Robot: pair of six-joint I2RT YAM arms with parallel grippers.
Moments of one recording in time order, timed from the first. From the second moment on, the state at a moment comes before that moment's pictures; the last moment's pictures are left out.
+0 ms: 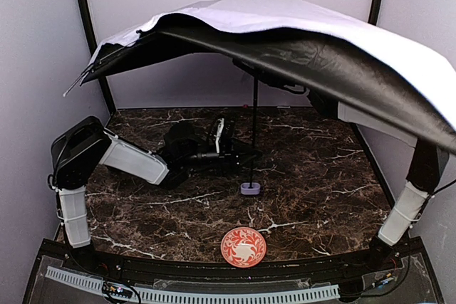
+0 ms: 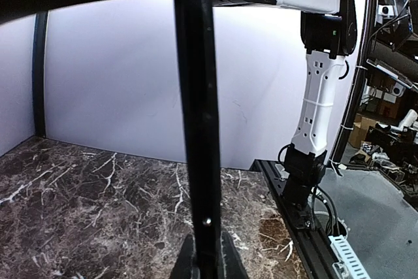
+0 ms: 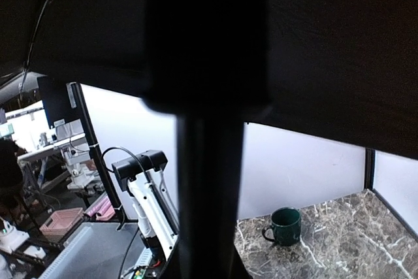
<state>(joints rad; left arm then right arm) -0.86 1.96 1.03 1.09 0.72 -0.25 0.62 1.69 1.47 0.66 -1.01 0.60</state>
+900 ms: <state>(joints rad) -0.95 1.90 1.05 0.74 0.01 -0.04 0.71 1.58 1.36 0.31 -0.15 0.26</state>
